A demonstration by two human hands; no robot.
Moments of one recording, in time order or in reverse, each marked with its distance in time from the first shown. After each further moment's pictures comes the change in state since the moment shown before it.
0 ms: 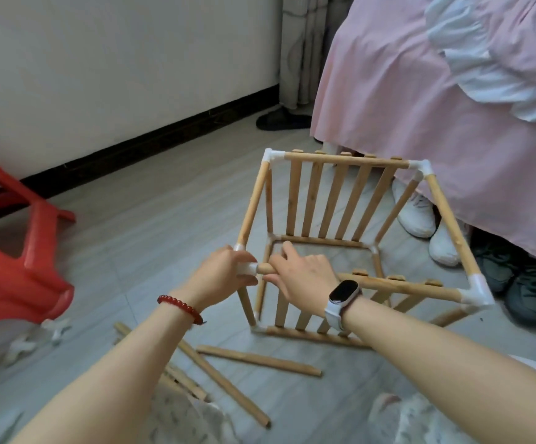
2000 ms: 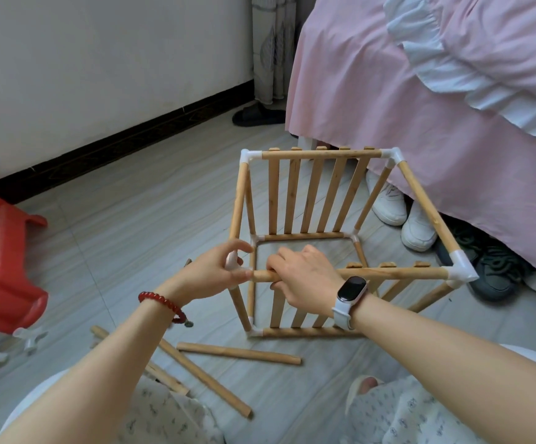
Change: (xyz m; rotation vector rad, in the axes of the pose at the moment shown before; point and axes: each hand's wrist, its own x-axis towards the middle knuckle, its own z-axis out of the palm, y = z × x) left_hand -0.010 0.031 0.011 -0.359 -0.217 -0.013; right_hand -0.051 0.027 -0.002 0.088 0.010 -0.085
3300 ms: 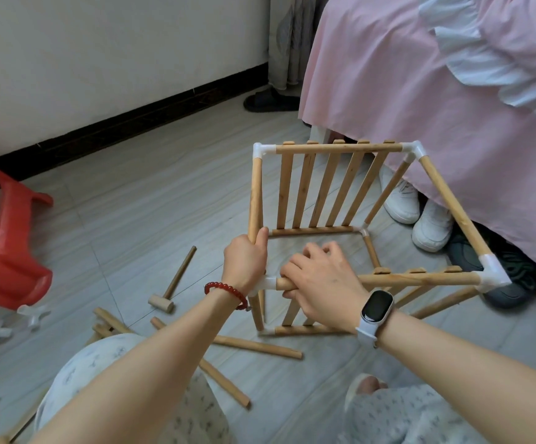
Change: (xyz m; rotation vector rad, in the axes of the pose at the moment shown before) left_hand 0.048 0.020 0.048 -0.345 0.517 -0.276; right_hand -0.007 0.013 0.022 -0.156 0.251 -0.093
